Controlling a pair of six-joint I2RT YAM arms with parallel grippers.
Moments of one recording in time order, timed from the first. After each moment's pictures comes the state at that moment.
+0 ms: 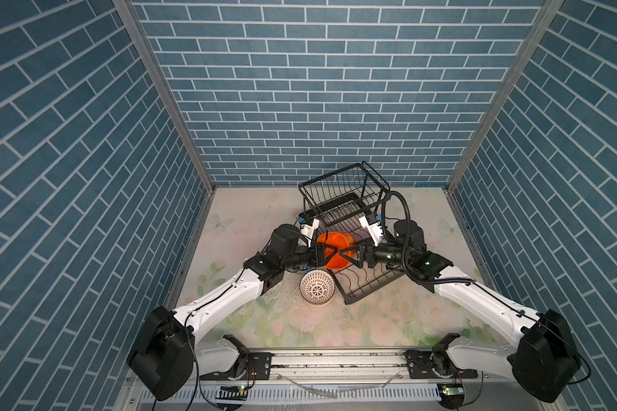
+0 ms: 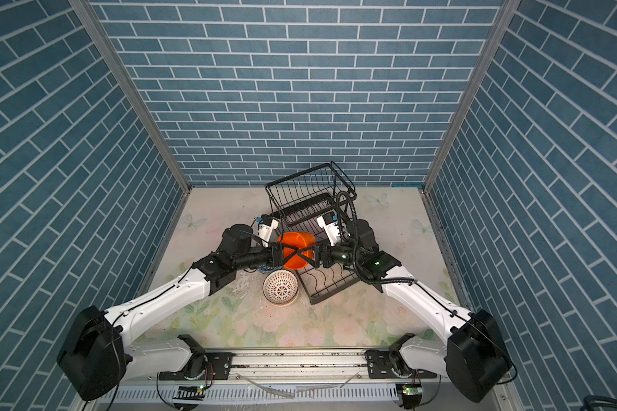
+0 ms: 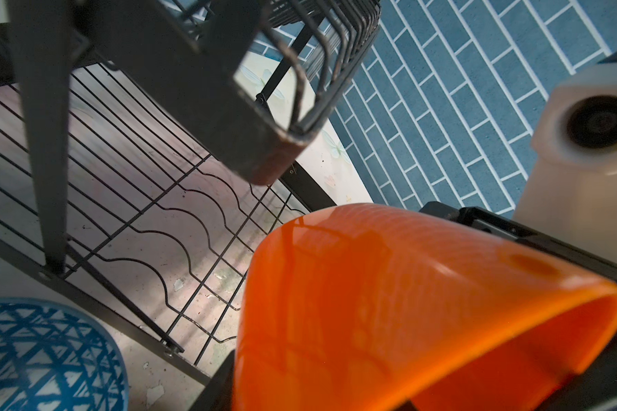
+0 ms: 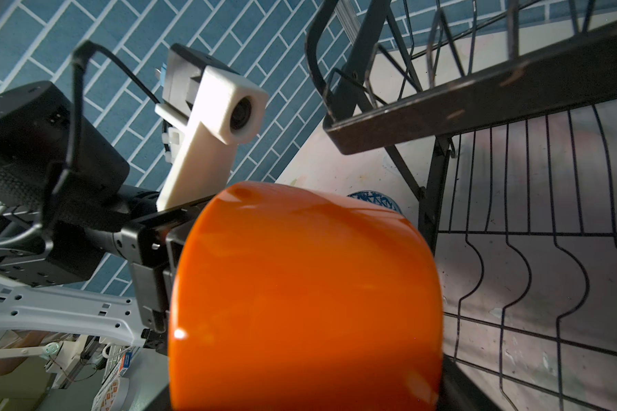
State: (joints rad) left arm -0.63 1.26 0.80 0.01 0.41 -0.59; right arm 0.63 1.21 0.82 -0.01 -0.62 0.44
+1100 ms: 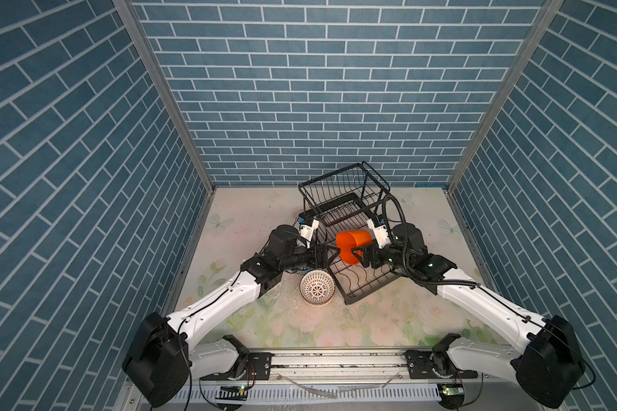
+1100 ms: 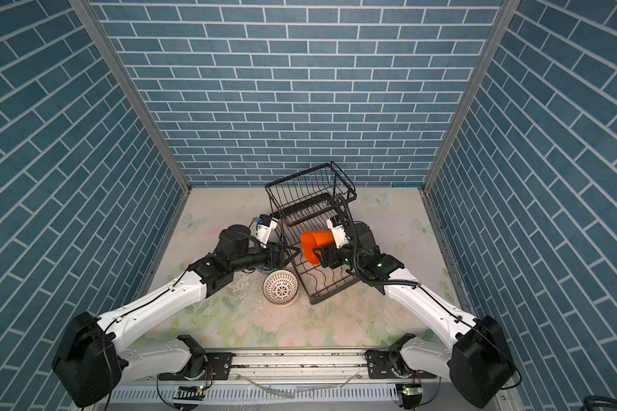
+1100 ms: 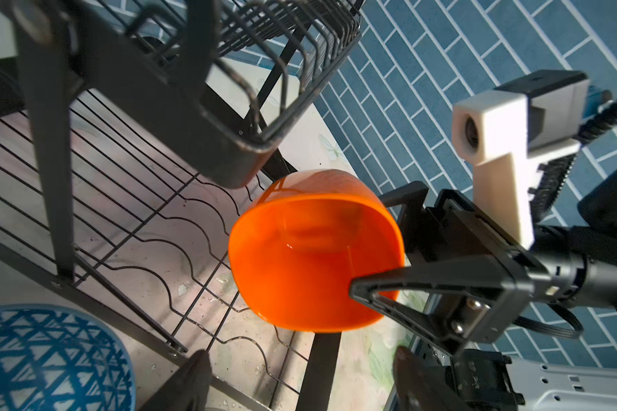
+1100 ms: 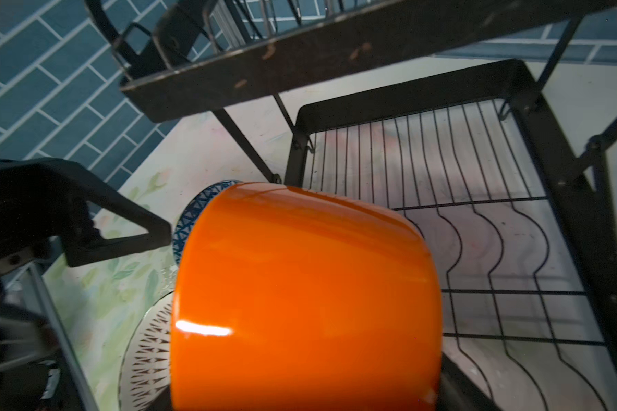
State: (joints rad) left arm -0.64 1.20 0.80 -0.02 0.38 -0.54; right arm 0.64 1.18 0.82 -0.19 -0.19 0.21
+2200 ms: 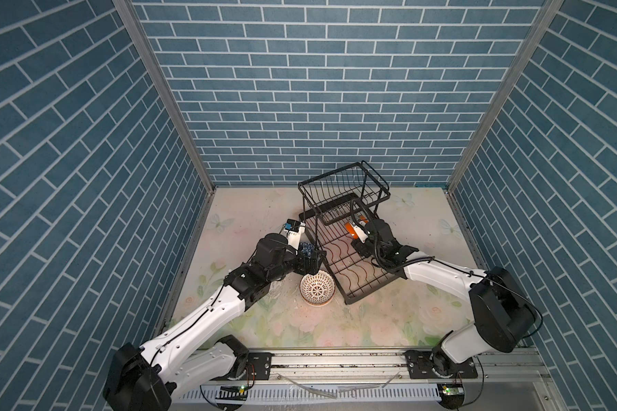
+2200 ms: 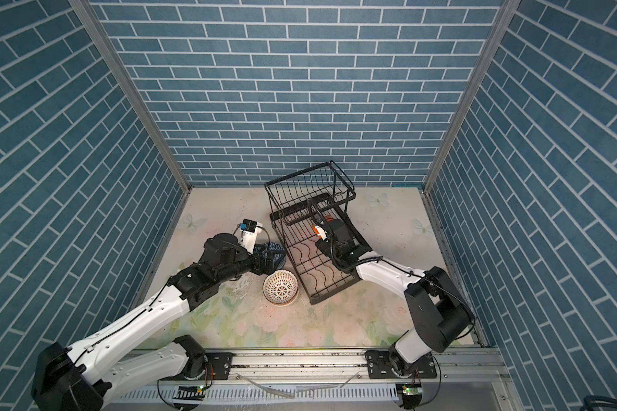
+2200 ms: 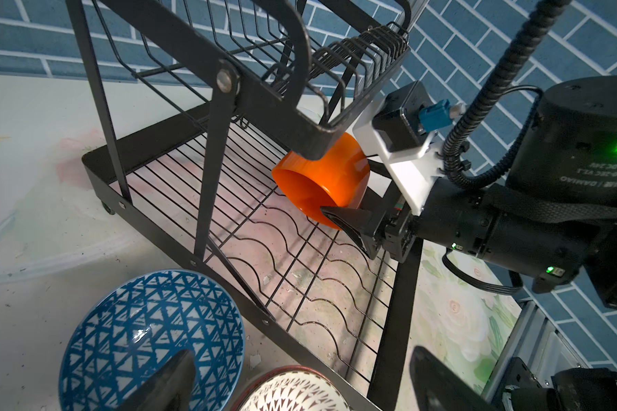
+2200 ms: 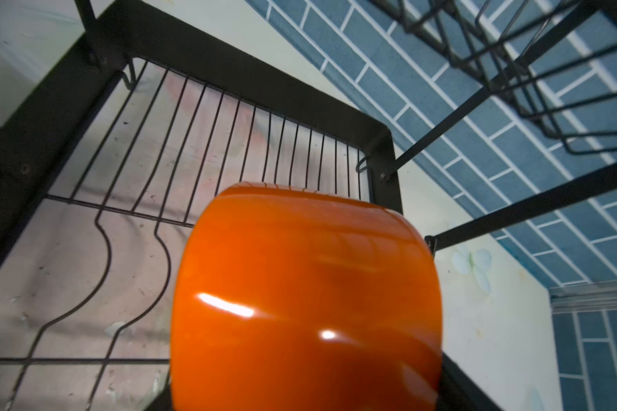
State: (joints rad) left arm -0.64 1.03 0.75 -0.18 0.16 -0.39; right arm 0.70 1.55 0.91 0.06 0.33 -0.36
